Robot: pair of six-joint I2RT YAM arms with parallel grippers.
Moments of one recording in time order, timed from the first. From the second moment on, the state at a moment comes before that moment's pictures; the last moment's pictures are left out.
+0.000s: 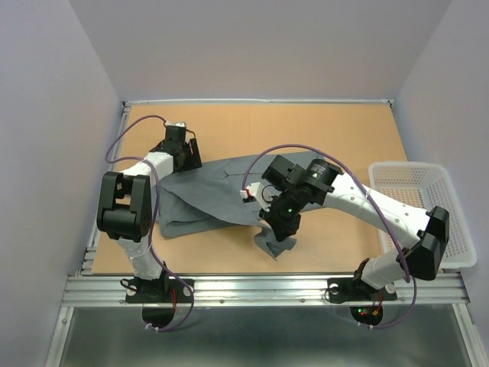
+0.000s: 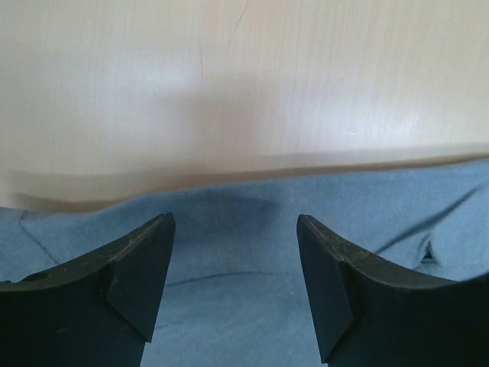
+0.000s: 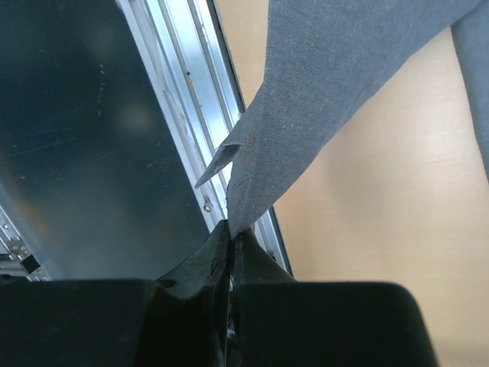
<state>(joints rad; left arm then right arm) -0.16 1.75 1.10 -0.23 -0.08 -0.31 0.96 1.47 1.42 -1.23 -0.42 -0.19</state>
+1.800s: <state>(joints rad) -0.16 1.44 0.99 -0.30 -0.10 -0.33 0.39 2.17 2.04 -1.16 -0.42 0.04</state>
